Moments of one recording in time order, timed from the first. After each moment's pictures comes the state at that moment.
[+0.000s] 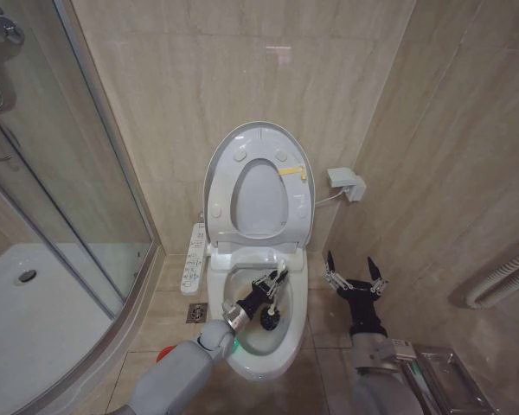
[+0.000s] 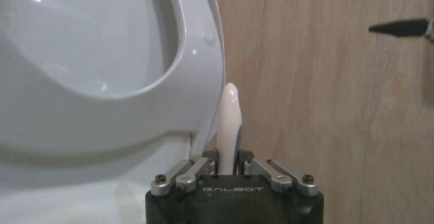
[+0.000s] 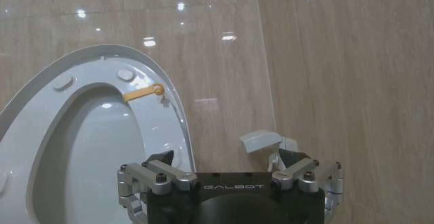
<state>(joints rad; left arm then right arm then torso) 0.64 -1.29 0.41 -1.12 -0.64 -0.56 0.30 -1.52 1.49 0.51 2.17 0.16 0.15 0.20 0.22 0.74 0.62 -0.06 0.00</state>
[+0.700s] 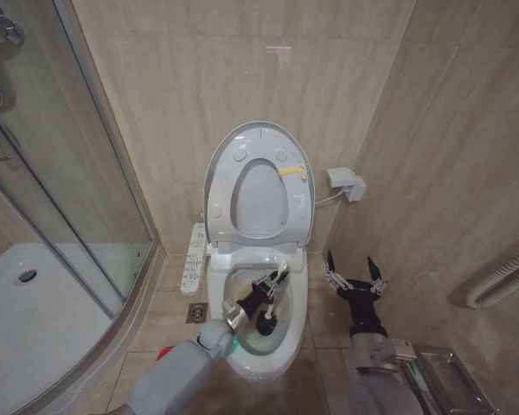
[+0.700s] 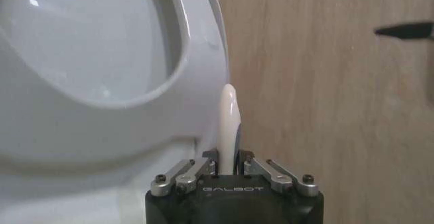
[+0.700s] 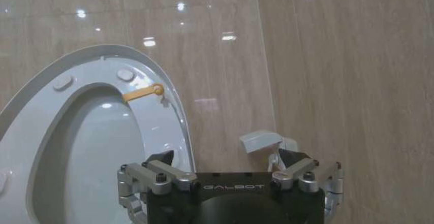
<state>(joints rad) 0.61 -1.29 0.40 -1.11 -0.64 -0.56 0.31 -1.52 1.49 0.51 2.17 0.16 0.15 0.20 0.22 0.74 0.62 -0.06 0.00</state>
